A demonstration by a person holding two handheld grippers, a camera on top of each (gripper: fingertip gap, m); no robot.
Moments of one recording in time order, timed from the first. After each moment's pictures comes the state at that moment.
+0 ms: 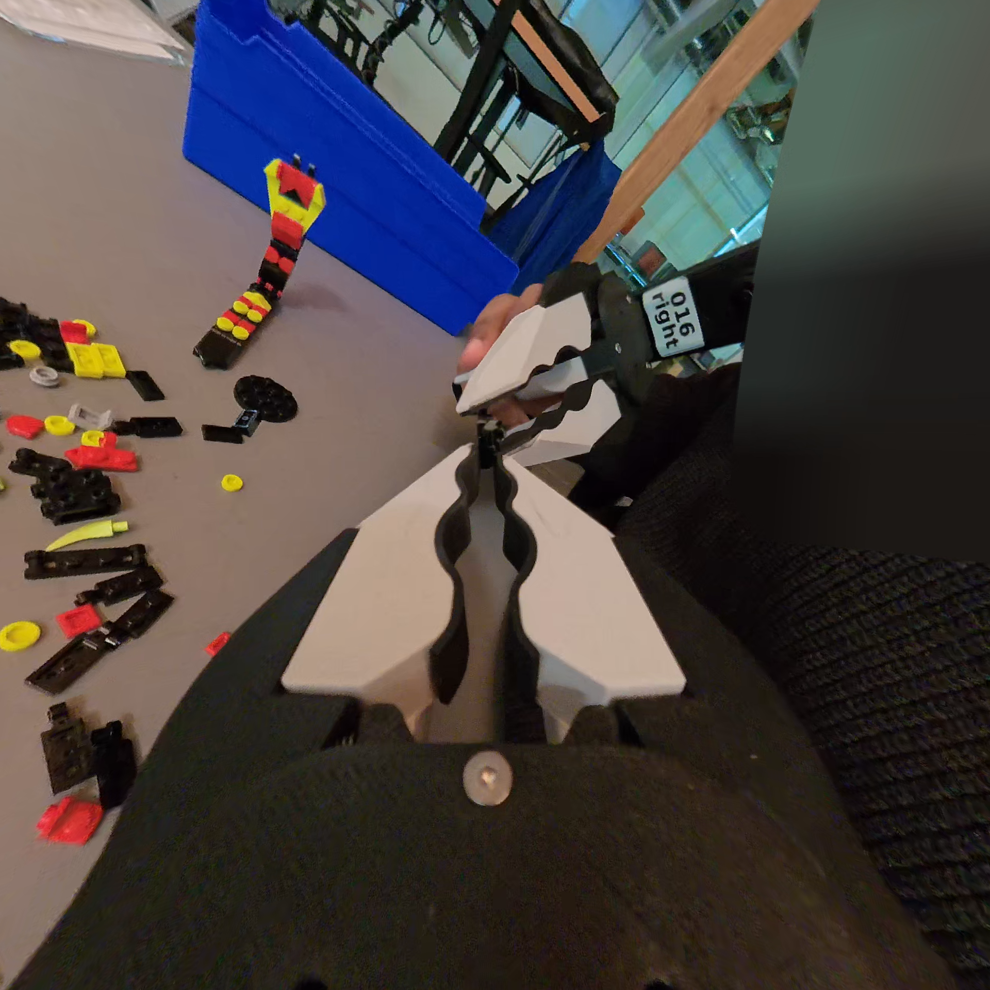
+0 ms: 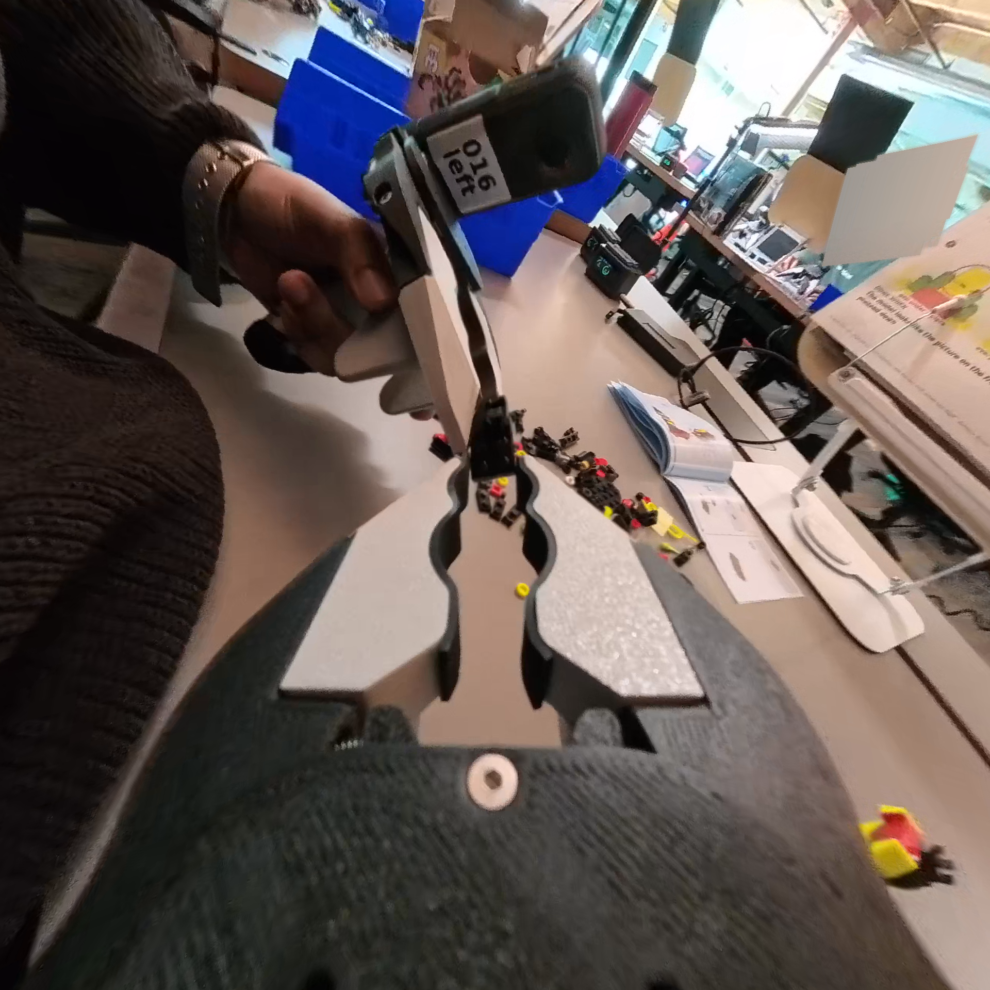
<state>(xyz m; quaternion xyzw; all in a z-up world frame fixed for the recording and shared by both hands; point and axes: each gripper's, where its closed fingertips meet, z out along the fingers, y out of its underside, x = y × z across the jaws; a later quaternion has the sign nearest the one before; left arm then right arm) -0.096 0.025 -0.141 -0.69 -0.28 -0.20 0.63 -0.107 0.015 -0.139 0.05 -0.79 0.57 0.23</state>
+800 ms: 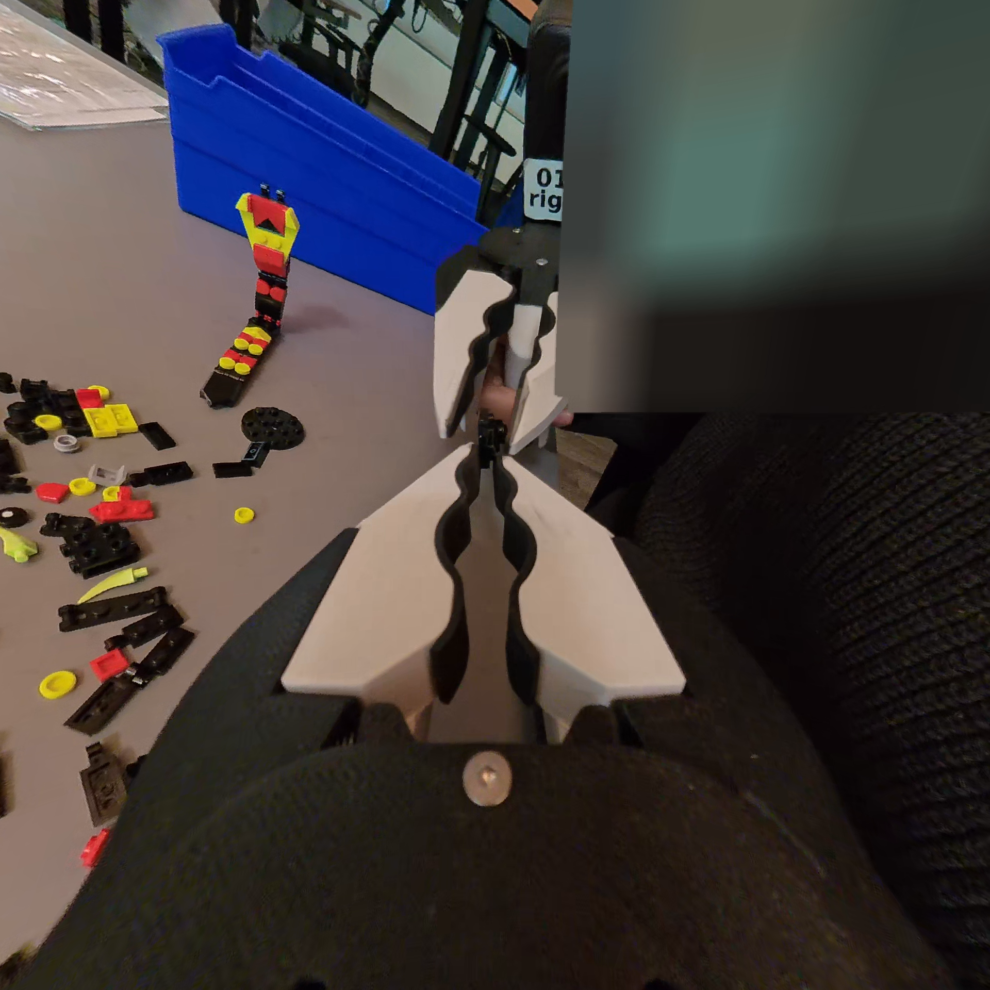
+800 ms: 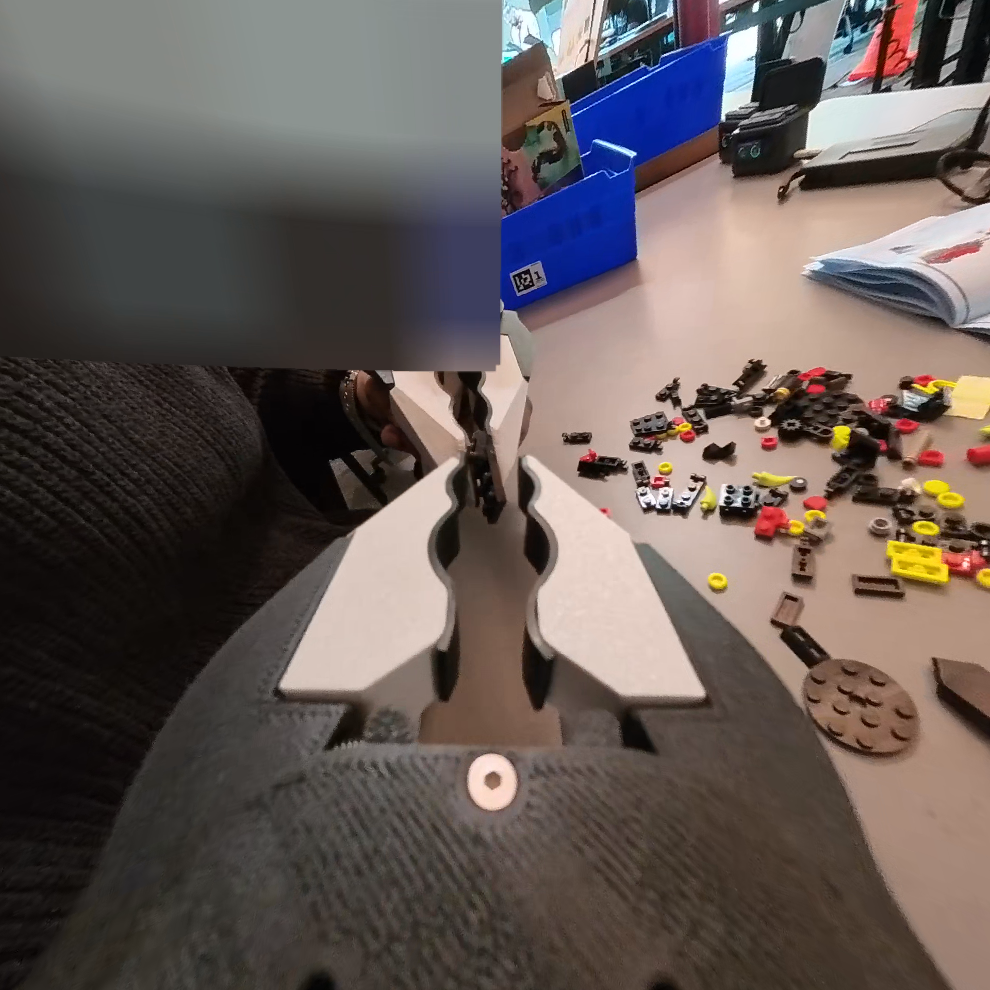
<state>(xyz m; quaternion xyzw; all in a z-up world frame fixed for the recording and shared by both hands) -0.087 0.033 -0.141 -0.73 -0.22 -0.13 0.63 -0.098 0.012 -0.130 -0.15 -0.75 0.63 -0.12</state>
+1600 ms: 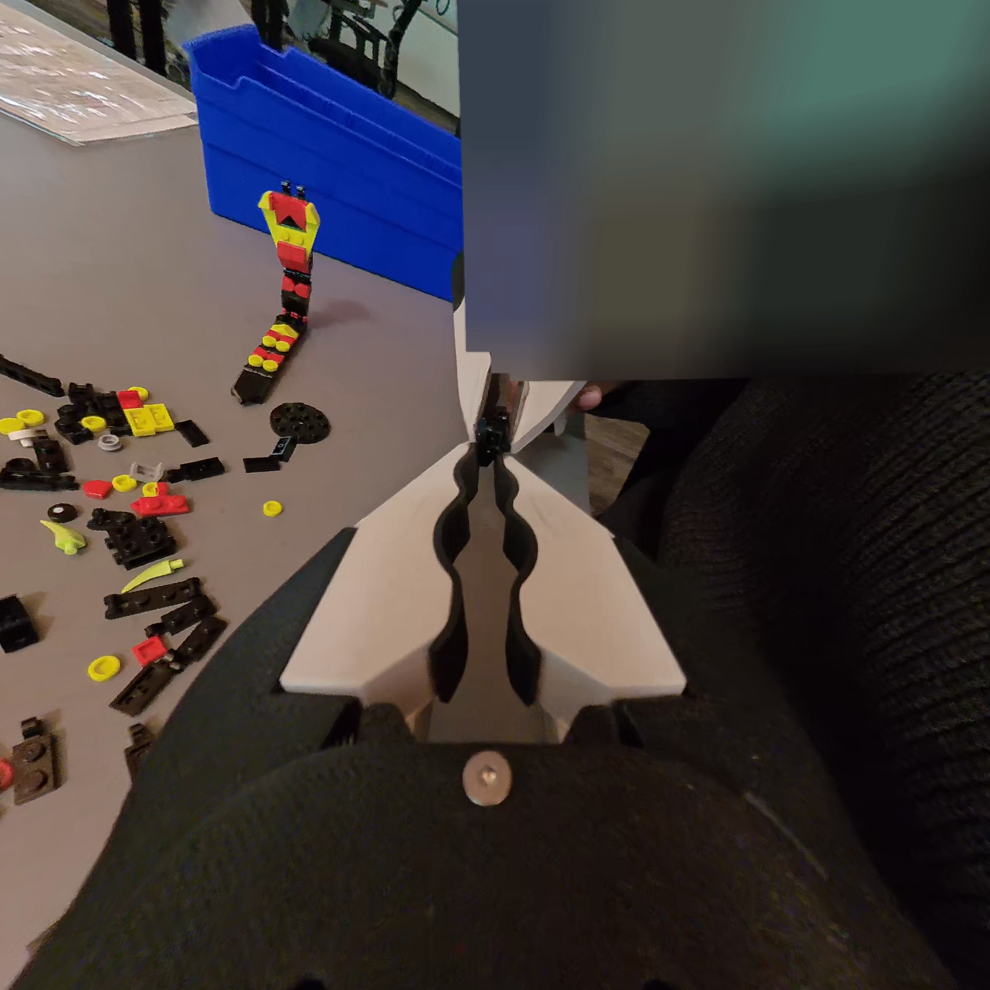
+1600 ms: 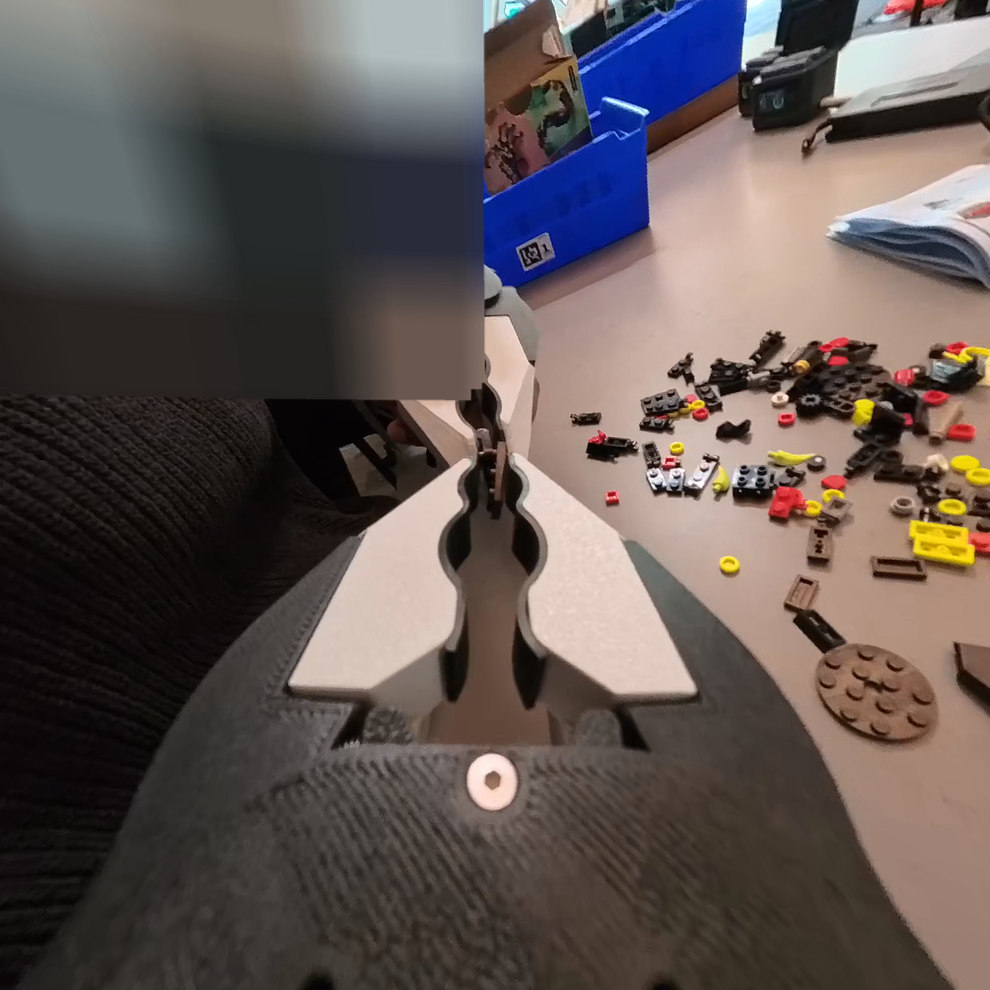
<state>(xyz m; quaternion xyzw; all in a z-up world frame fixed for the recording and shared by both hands) -0.090 0.032 -0.148 -0.75 -0.22 -0.10 0.62 -0.095 0.012 -0.136 -0.16 -0.76 0.61 -0.15</state>
